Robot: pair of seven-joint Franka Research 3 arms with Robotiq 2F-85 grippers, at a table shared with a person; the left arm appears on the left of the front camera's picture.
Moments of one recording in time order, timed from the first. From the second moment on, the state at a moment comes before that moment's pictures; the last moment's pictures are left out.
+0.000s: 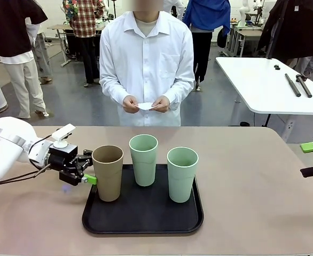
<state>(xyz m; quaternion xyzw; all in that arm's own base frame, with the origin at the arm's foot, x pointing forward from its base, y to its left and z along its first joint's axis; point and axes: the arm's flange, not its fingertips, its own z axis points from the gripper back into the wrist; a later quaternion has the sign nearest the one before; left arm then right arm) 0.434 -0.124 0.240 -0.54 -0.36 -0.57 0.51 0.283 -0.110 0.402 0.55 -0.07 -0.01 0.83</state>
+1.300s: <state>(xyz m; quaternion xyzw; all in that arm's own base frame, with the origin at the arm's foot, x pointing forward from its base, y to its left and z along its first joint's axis) 0.416 -0.154 0.223 -0.55 -0.32 -0.61 0.47 0.283 -0.110 0.402 0.55 -0.07 -0.01 0.83</state>
